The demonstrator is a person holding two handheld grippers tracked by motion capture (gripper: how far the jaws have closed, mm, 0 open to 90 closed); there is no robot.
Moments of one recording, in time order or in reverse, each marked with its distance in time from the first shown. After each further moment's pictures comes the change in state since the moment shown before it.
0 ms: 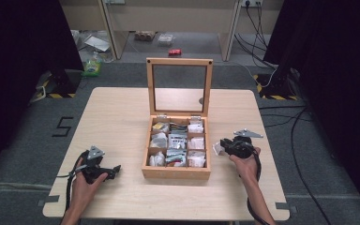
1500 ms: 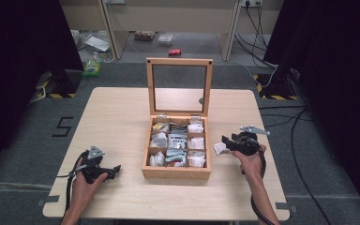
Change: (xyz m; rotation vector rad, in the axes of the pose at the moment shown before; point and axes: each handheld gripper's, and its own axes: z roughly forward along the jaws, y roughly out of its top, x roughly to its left) left arm 0.000 0.000 0.000 0.000 0.000 0.000; right arm -0.007 0.014 -0.012 -0.039 -0.011 0.063
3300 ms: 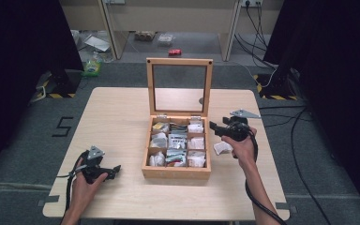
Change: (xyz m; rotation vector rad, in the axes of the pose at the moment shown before) left arm 0.000 0.000 0.000 0.000 0.000 0.000; right arm 0.027 0.054 0.015 -0.086 0.102 -0.104
